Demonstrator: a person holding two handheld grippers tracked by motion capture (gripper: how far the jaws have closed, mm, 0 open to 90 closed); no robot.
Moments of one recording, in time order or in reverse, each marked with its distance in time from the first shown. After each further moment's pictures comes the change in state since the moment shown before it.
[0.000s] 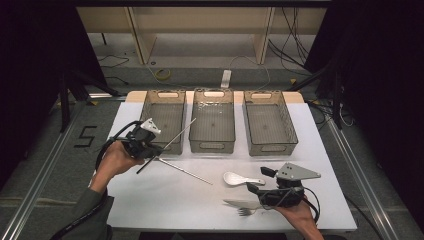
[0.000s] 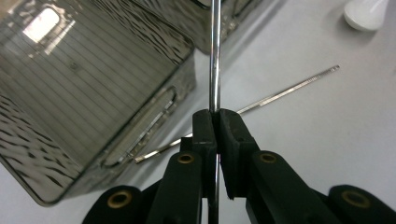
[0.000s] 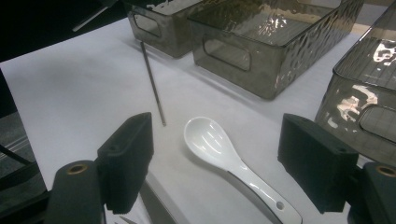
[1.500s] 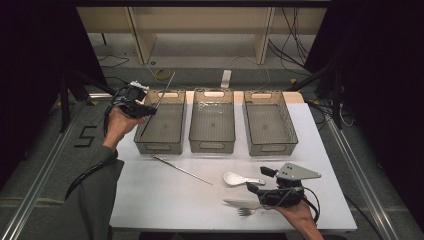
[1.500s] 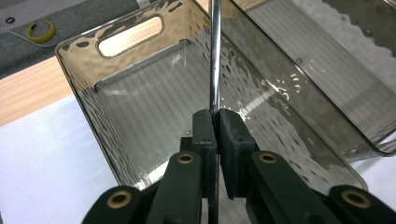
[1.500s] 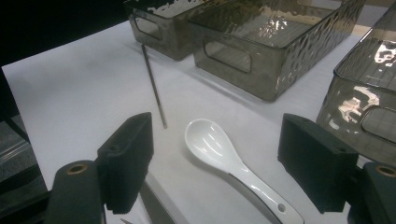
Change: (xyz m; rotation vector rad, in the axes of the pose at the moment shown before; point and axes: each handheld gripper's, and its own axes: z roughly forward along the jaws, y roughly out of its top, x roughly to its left) left arm 0.107 0.037 0.021 -0.153 0.138 -0.283; right arm 0.000 -0.001 0.000 -0.008 0.005 0.005
